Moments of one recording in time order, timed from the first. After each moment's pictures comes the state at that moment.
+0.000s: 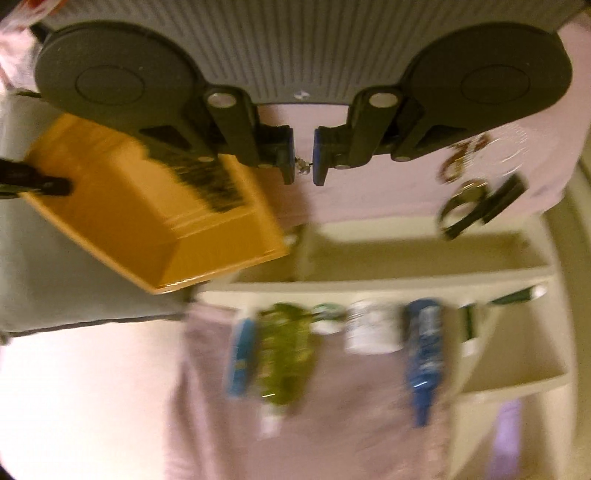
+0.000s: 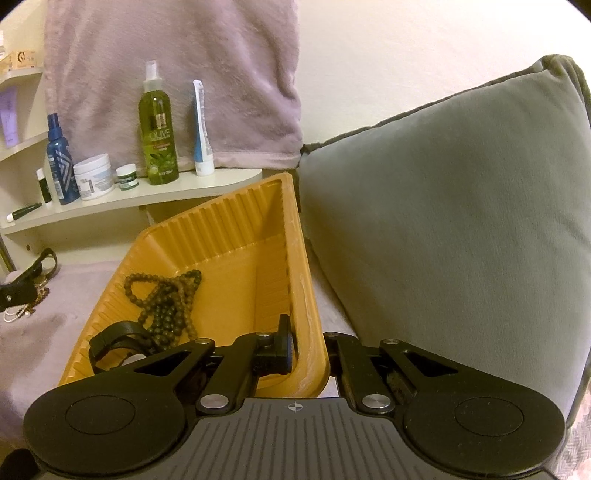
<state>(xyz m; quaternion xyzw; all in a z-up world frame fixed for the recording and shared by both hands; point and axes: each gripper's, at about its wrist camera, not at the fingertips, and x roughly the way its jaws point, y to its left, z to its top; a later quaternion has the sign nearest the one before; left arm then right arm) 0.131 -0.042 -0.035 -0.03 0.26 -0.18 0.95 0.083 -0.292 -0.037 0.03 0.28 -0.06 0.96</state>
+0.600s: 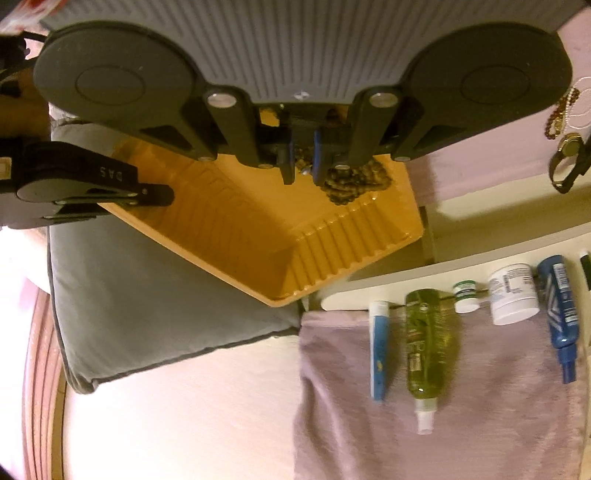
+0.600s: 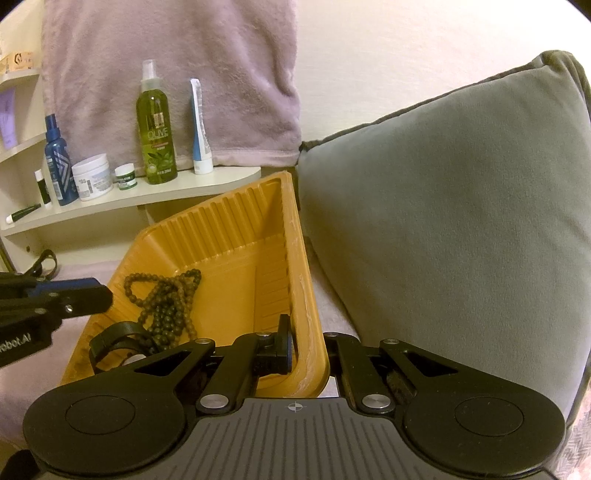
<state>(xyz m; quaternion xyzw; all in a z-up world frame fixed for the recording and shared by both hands) 0.126 -0.129 -0.026 0.03 0.26 -0.29 0.92 0.085 -0.294 -0.036 0.03 0.28 -0.06 0.96</state>
